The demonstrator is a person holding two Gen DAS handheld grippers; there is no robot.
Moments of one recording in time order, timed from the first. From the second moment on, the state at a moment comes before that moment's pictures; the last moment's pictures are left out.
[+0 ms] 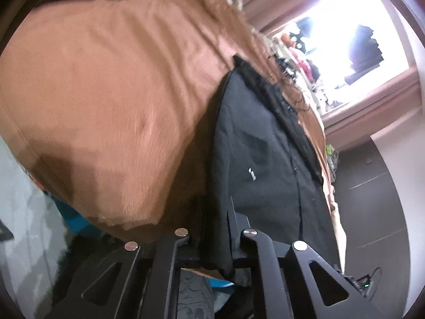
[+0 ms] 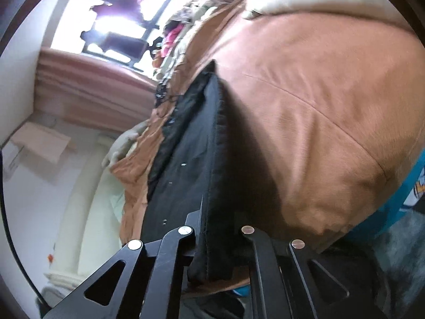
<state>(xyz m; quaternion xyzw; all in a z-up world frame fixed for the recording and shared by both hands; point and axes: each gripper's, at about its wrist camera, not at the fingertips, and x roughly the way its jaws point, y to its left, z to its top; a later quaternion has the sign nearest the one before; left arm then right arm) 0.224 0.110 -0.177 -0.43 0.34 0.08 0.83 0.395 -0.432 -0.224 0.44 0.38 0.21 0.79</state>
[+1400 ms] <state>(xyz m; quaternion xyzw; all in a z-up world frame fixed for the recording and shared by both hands) 0.046 0.095 0.018 -0.46 0.14 0.07 0.88 0.258 -0.443 -0.044 0.36 0.29 0.30 0.83</state>
